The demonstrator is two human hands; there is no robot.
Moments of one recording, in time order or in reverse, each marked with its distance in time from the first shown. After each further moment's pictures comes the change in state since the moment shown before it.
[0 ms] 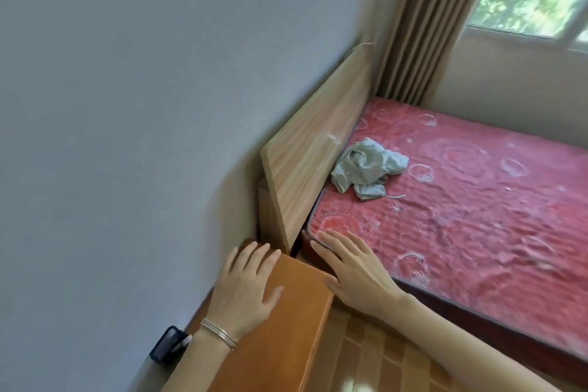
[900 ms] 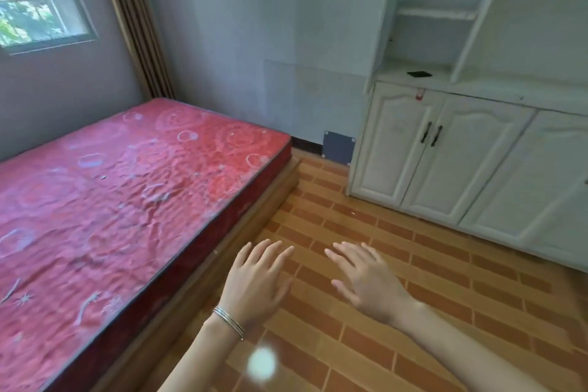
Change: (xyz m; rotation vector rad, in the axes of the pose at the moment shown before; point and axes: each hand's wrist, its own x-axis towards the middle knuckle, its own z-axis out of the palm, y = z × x) left_hand -0.125 0.498 0.023 -0.334 -0.169 1.545; right_hand -0.555 -0.191 -0.134 -0.263 -0.034 1.658
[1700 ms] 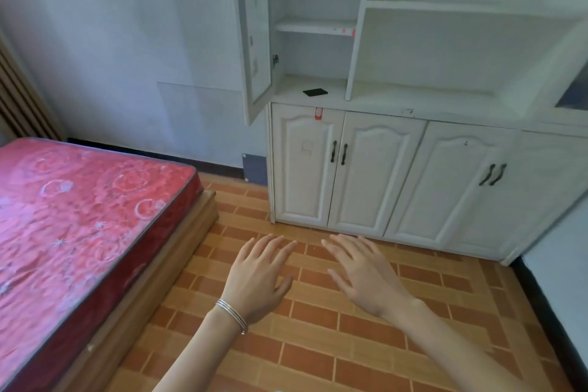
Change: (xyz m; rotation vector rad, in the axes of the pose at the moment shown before) left_hand 0.344 0.195 0.104 -0.038 0.002 0.261; right_hand 0.007 0.358 -0.038 -0.051 0.107 0.268
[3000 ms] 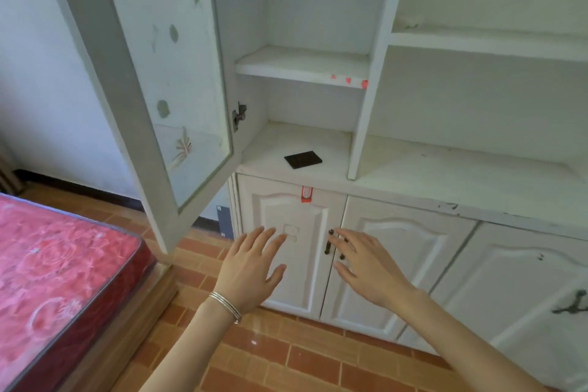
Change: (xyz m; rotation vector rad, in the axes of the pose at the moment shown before) left_hand 0.517 -0.179 0.145 0.026 0.021 -0.089; right_hand 0.445 0.356 0.091 0.064 -0.109 -0.023
